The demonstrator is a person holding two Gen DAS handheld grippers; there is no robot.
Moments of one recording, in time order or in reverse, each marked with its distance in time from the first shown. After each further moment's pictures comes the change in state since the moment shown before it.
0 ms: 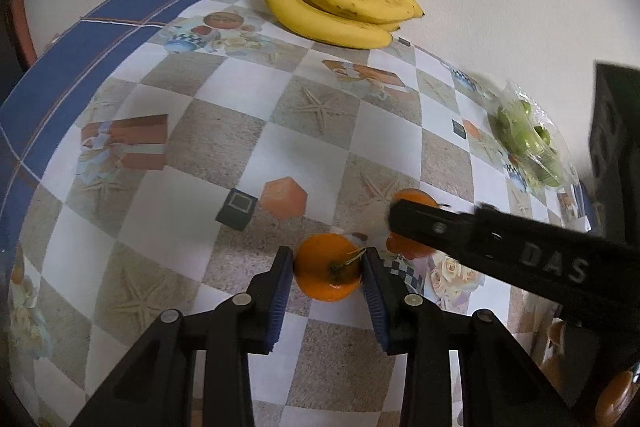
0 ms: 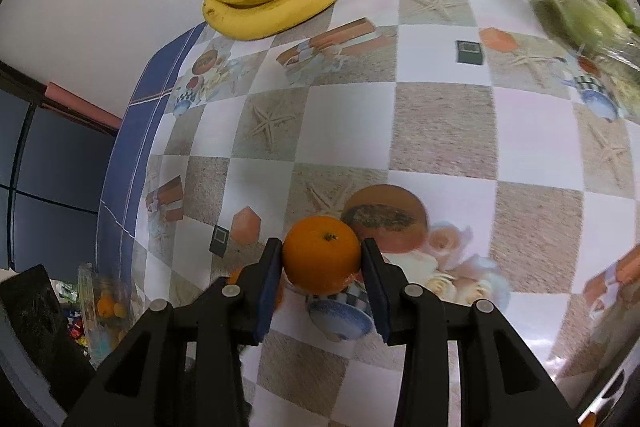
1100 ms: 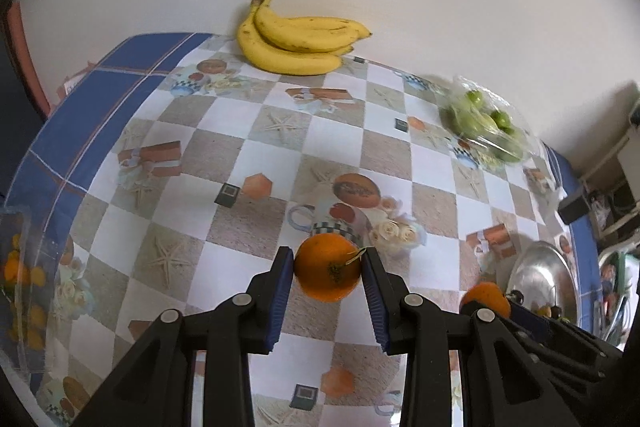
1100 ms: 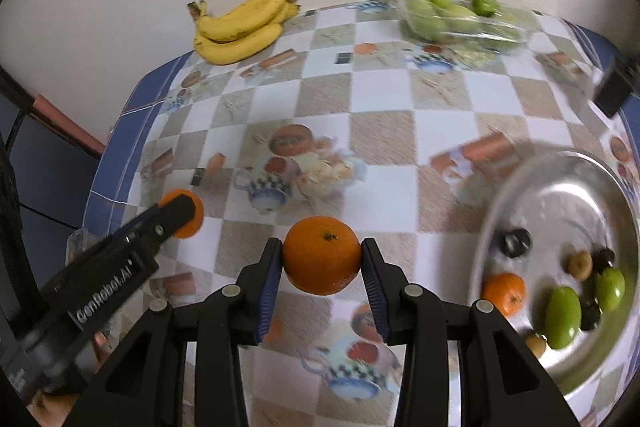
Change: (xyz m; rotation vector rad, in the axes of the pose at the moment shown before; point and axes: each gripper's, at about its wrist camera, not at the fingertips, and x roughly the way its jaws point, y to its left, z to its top) left arm -0.078 -0.057 -0.034 0.118 -0.066 0.044; right arm -0.117 -0.030 -0.117 0.034 -0.163 -0.154
